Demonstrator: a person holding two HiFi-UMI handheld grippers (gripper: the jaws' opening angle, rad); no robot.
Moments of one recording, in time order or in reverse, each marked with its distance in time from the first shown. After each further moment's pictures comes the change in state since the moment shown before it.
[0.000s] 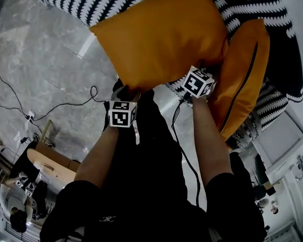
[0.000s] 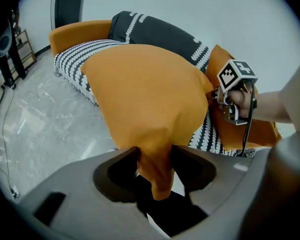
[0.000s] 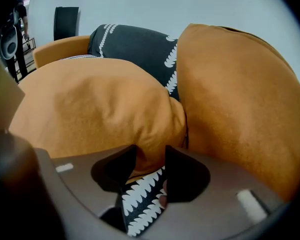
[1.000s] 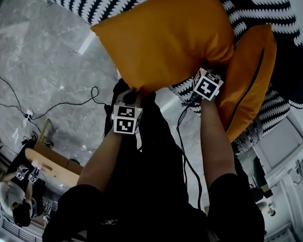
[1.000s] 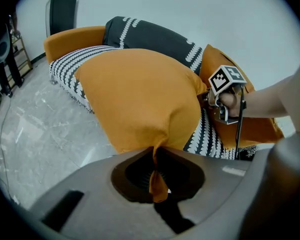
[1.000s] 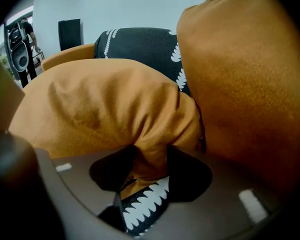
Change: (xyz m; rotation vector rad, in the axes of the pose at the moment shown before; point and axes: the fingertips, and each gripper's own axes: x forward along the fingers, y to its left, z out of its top) left arm 0.004 -0.015 0.019 0.066 -0.059 -0.012; right arm 0.038 0.006 0.006 0.037 -0.044 0.170
